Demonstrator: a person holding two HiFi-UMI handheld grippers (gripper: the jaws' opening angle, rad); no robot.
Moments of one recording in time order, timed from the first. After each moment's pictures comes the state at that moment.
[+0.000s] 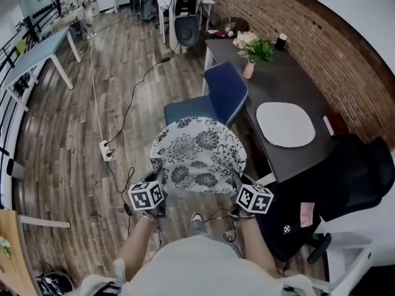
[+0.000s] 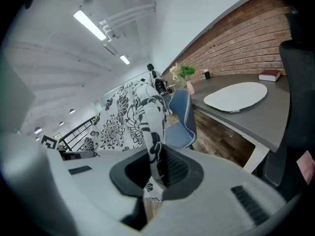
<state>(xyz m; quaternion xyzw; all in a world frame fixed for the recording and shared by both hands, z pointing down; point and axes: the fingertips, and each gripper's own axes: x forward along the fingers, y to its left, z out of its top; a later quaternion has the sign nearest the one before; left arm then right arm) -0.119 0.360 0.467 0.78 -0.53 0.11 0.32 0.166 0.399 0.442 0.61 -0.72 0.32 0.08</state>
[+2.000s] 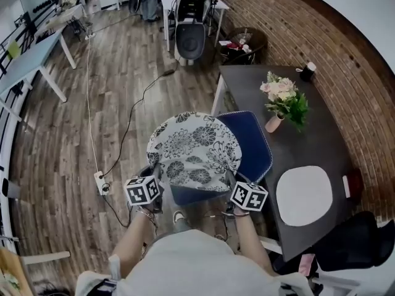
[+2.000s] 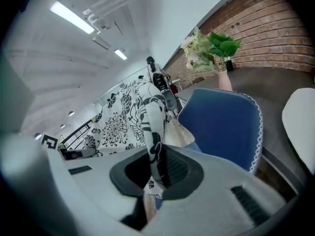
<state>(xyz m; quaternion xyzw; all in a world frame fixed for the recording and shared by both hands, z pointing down) -0.142 -0.068 0.475 0.76 -0.55 0.11 0.33 0.137 -0.033 0.466 0.59 -0.73 0.35 0.09</state>
